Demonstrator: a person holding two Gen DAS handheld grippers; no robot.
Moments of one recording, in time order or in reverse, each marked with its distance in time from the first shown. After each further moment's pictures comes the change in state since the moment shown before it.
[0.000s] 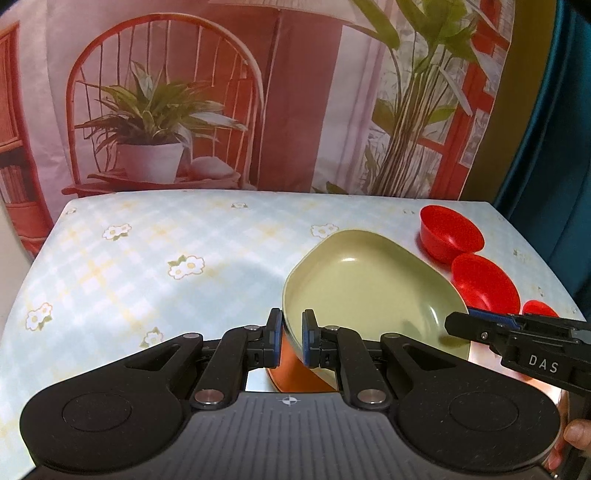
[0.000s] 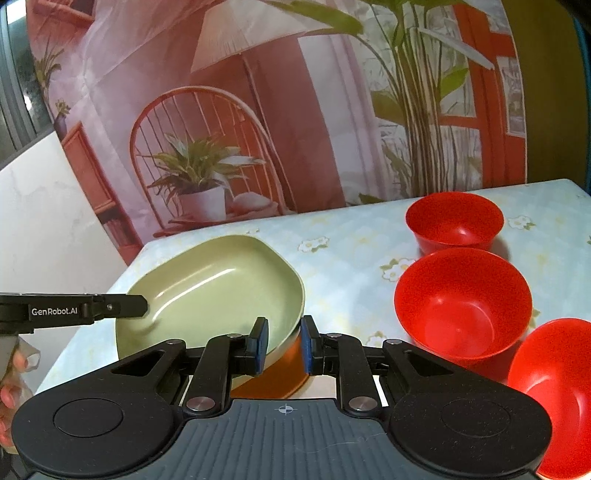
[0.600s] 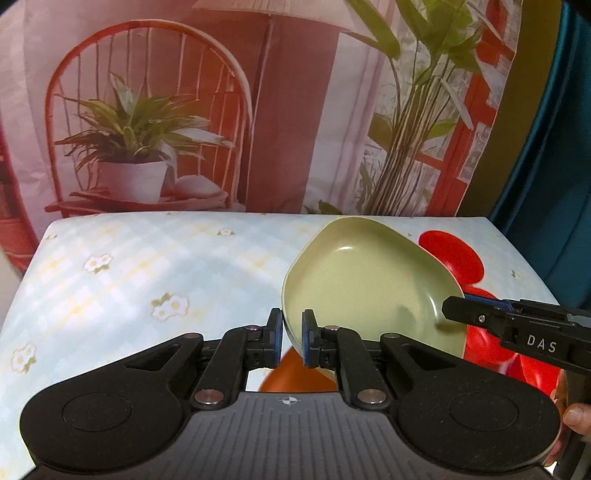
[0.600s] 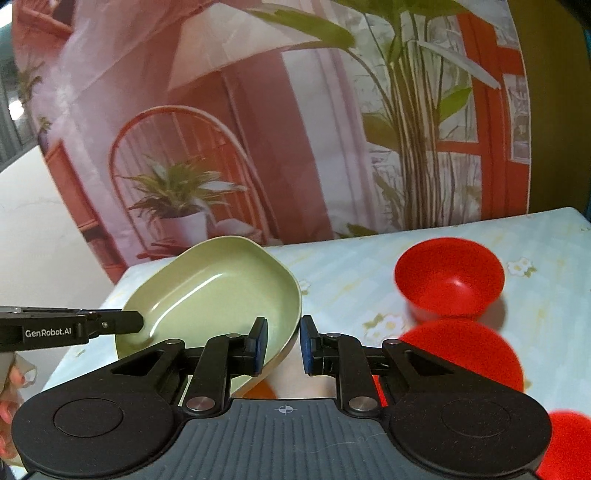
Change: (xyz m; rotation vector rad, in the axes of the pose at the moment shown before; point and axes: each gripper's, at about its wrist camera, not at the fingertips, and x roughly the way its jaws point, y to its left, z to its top) left arm 0.015 -0.002 0.039 0.001 -0.004 -0.031; right arm 0.026 -0.018 0.055 -0.001 -0.016 -0.014
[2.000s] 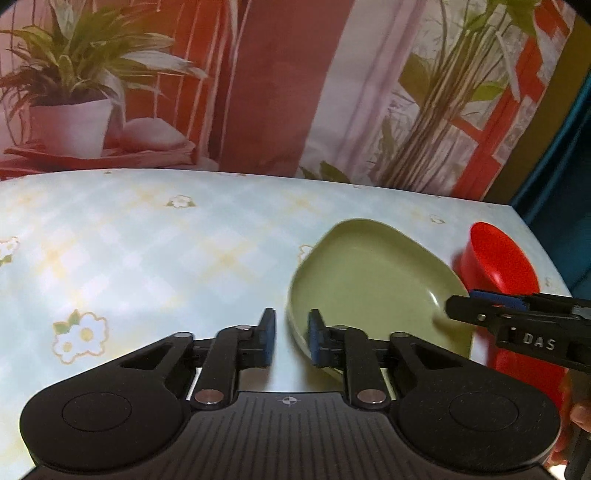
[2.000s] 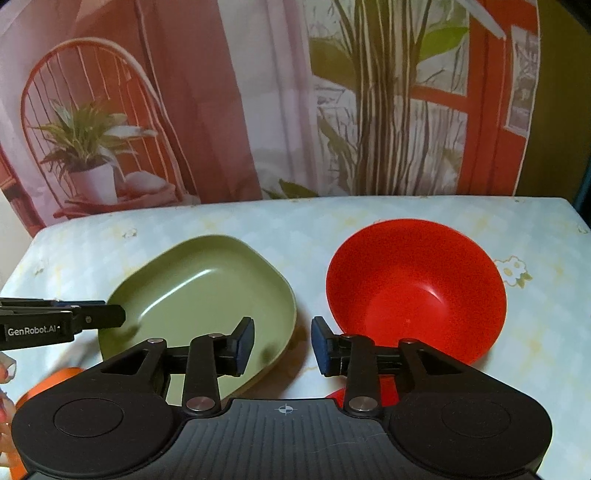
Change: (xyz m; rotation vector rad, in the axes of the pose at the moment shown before) left arm 0.155 0.004 0.024 -0.060 0.132 -0.087; right arm 0.114 -0.054 0.024 -0.024 0.201 -0.201
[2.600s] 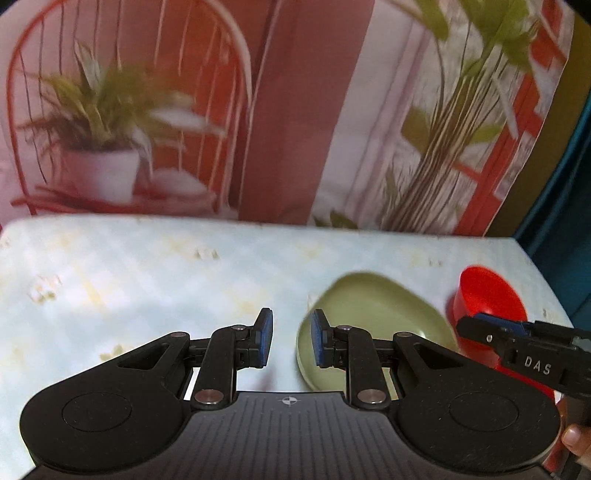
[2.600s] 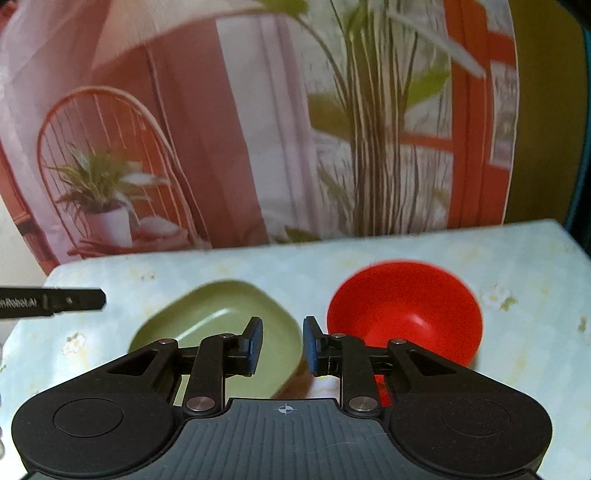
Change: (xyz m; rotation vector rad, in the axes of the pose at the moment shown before) left arm -0.036 -0.008 0.018 -0.005 -0.086 0.074; right arm -0.031 -0.004 0.004 0.033 -0.125 0.025
